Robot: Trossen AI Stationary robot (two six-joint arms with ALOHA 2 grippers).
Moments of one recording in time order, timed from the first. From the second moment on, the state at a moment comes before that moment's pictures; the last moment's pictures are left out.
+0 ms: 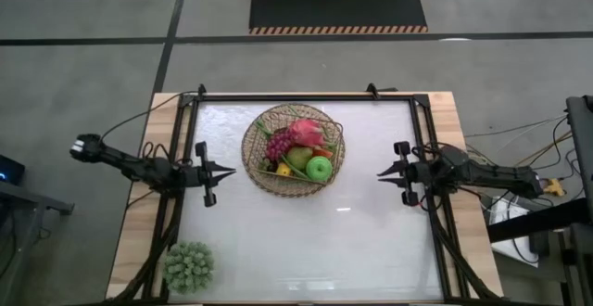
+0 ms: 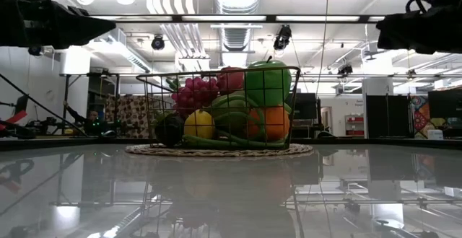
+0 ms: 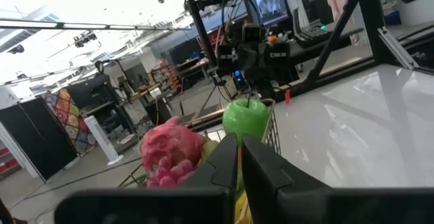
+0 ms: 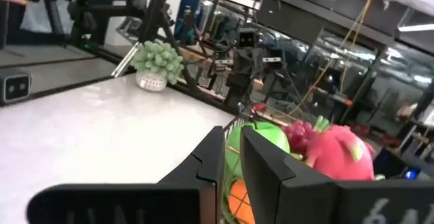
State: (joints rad) left arm -0.34 0.26 0.01 0.33 -0.45 0.46; right arm -0.10 0.00 0.01 0.06 -0.31 -0.38
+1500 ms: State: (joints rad) left arm -0.34 0.42 0.01 0.33 -0.45 0.46; right arm -0.12 0.03 0.01 0.06 -0.31 -0.16
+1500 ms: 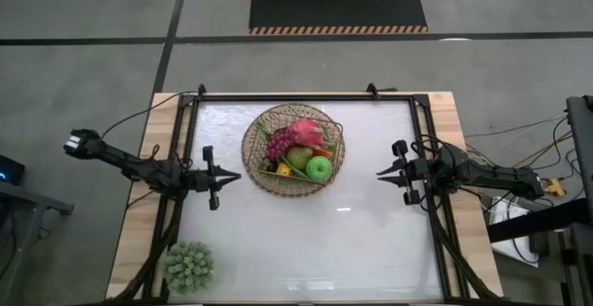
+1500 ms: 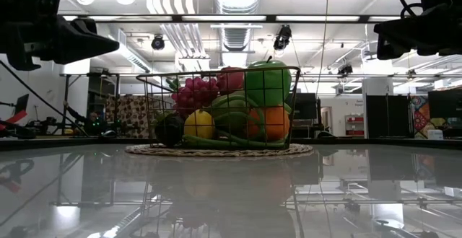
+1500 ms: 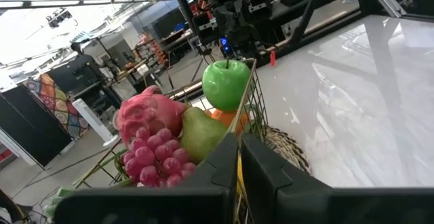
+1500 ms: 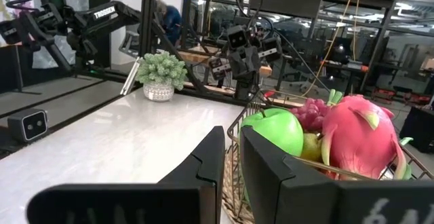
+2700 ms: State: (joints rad) left arm -0.34 0.57 0.01 0.32 -0.45 0.46; right arm -0.12 0.03 0.01 0.06 -0.31 -0.16
